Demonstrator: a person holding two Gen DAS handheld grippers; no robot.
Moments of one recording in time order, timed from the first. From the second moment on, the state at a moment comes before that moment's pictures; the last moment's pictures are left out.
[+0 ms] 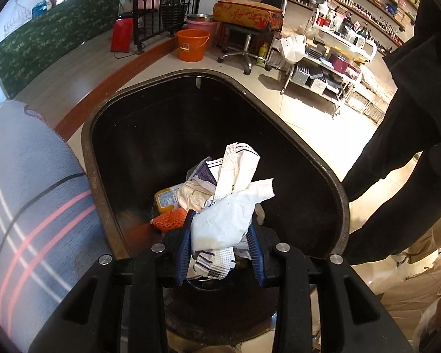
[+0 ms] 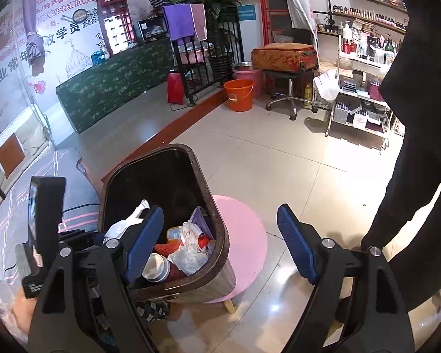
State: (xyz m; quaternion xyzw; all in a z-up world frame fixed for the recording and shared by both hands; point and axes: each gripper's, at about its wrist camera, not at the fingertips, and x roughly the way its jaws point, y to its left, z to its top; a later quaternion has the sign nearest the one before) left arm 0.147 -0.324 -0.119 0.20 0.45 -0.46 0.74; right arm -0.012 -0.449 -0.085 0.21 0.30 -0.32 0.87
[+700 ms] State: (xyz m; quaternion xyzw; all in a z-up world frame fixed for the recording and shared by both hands) left arm 0.118 -0.252 -0.045 0.15 0.33 -0.44 0.82; right arm -0.028 -0.419 -0.055 0.18 0.24 -0.39 0.87
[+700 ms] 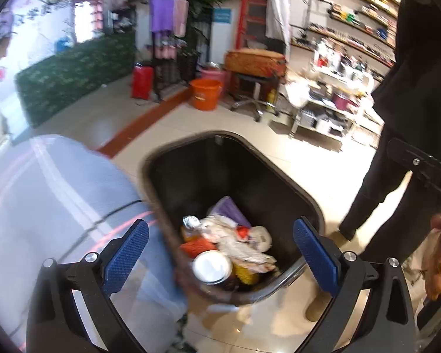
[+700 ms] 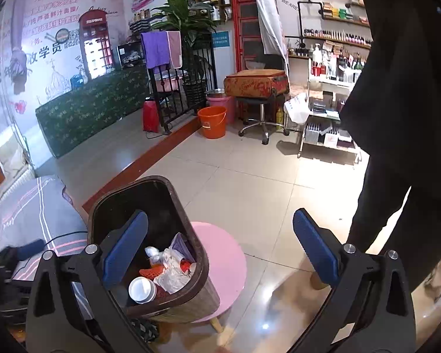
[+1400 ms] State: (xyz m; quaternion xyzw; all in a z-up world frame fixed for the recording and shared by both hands) left arm 0.059 -0.048 0.007 0.05 0.26 -0.20 0.94; right arm -0.029 -0.215 -0.043 0.11 0.22 -0.28 0.93
